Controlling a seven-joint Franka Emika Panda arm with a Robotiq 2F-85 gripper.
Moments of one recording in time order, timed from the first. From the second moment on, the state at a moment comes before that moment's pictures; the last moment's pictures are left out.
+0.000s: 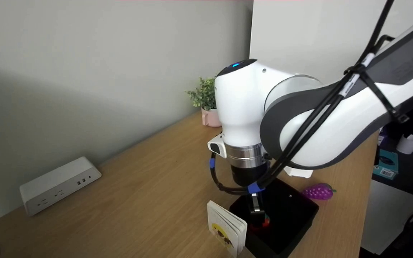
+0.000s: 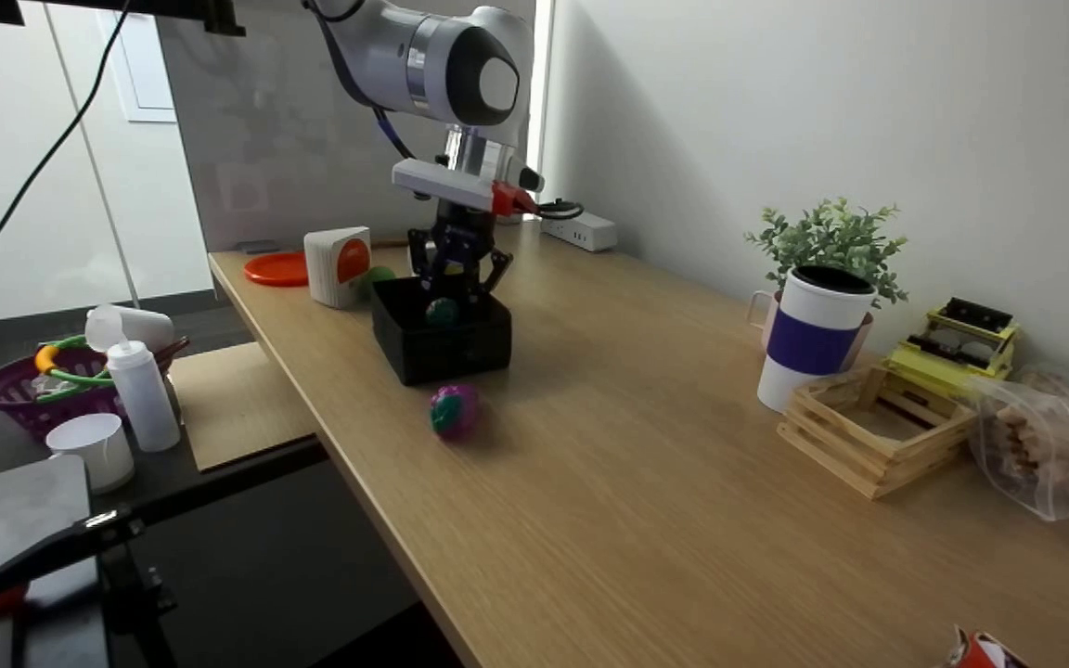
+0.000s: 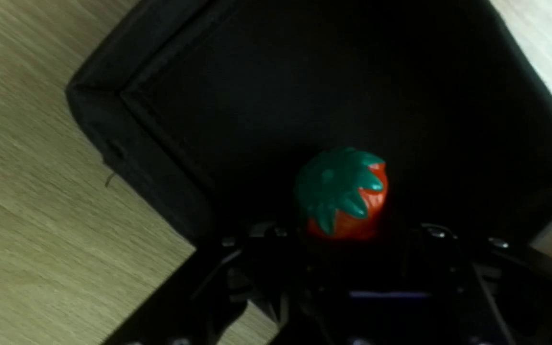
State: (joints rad) arm 0.22 0.68 0.19 -1.68 -0.06 2.17 -0.25
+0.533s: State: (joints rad) arm 0.23 0.59 0.19 -1.72 -0.08 2.17 -0.18
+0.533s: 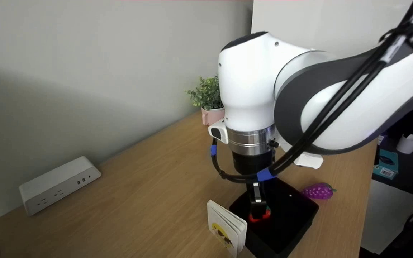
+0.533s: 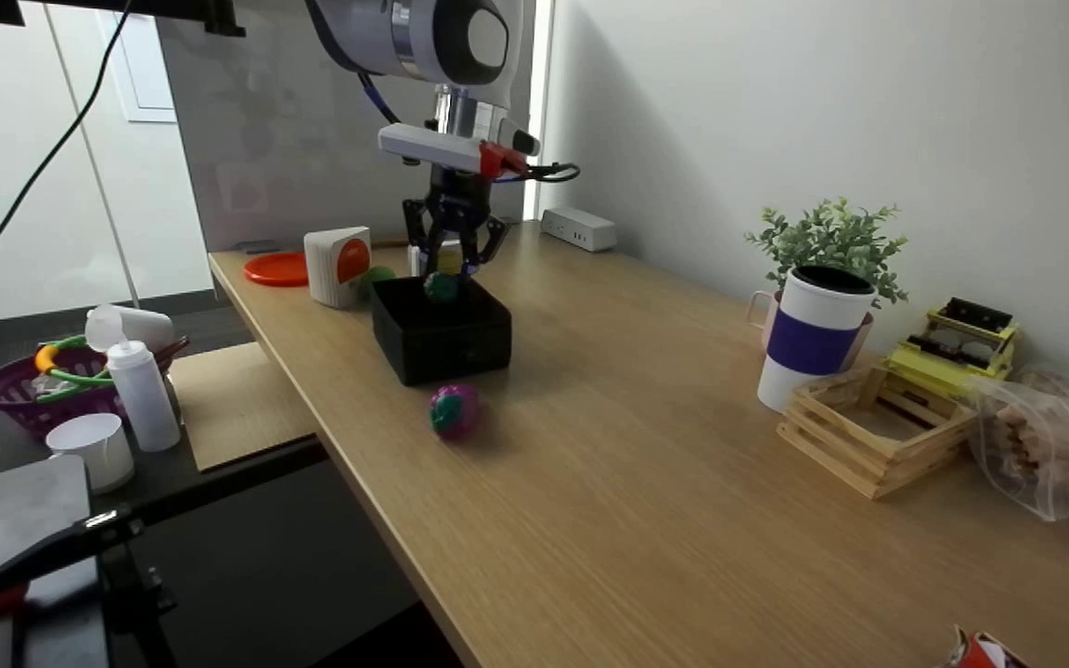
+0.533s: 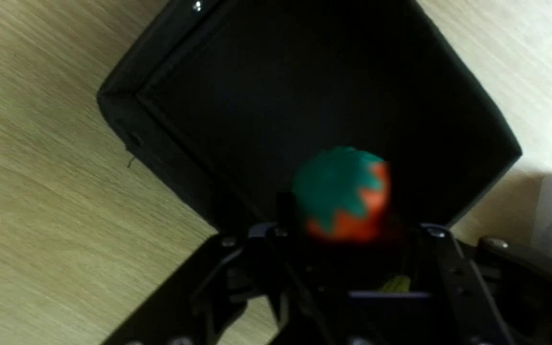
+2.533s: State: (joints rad) arm 0.07 0.29 0.08 -2.12 0.00 2.25 -0.04
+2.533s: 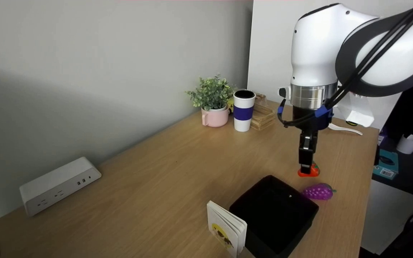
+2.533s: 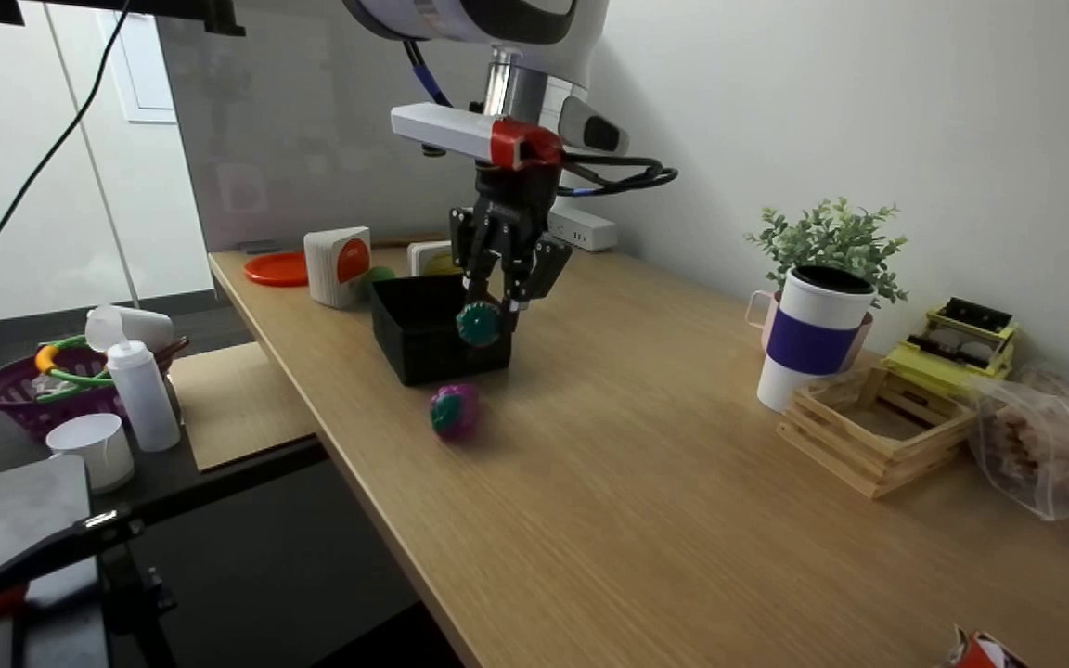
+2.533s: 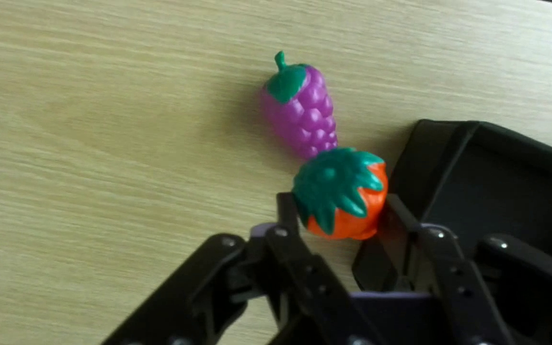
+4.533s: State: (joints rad) arm 0.29 0.48 -0.13 -2.10 -0.23 2.65 0.50
